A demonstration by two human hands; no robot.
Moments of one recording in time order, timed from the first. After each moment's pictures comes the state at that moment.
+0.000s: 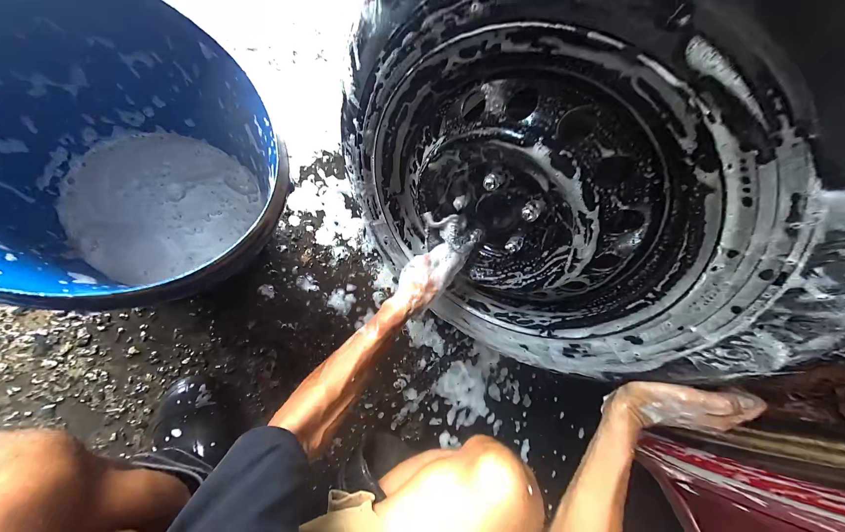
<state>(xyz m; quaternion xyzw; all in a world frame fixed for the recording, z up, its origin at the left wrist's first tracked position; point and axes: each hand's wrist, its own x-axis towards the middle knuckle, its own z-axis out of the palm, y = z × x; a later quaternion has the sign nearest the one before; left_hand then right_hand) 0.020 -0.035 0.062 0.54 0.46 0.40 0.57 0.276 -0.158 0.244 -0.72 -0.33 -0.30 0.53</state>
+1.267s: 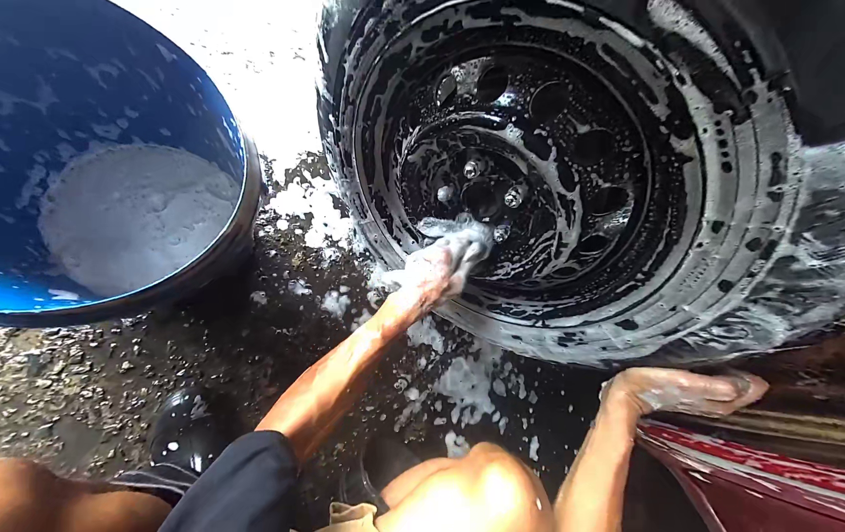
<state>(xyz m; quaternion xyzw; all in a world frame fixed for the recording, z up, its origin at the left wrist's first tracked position) 0.021 -0.038 0.114 0.69 0.47 0.34 0.42 0.274 -0.151 0.241 -0.69 -0.33 -0.31 0.56</state>
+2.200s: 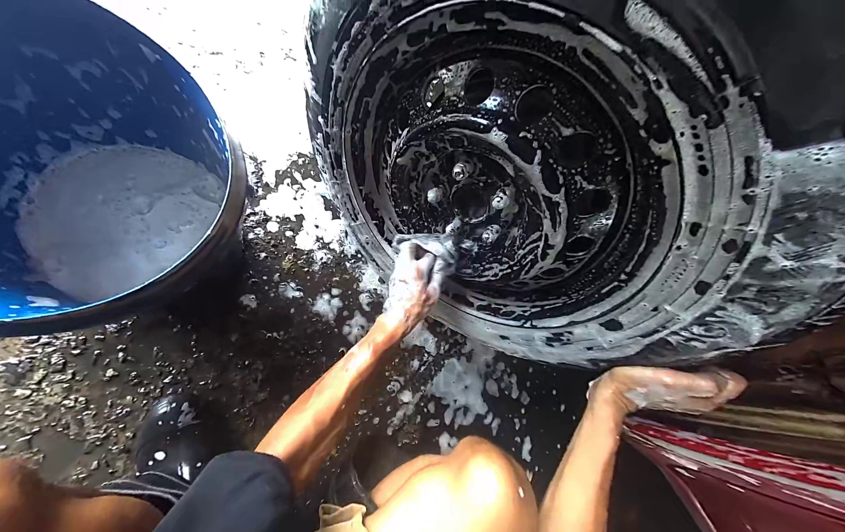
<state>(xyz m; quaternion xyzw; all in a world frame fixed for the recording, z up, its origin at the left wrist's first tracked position) 0.042 -0.066 0.071 0.61 0.53 0.43 0.41 0.274 -0.151 0.239 -0.69 -0.32 -0.31 0.57</state>
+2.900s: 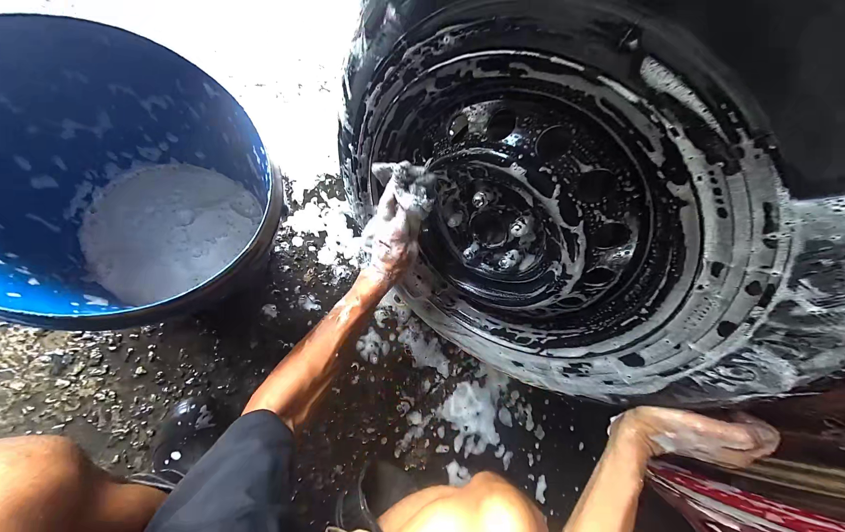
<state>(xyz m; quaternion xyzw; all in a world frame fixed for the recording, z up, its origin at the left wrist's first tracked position) -0.028 0.035 0.067 0.55 0.48 0.65 0.23 0.293 -0.156 0.232 -0.70 -0.32 -0.32 0.55</state>
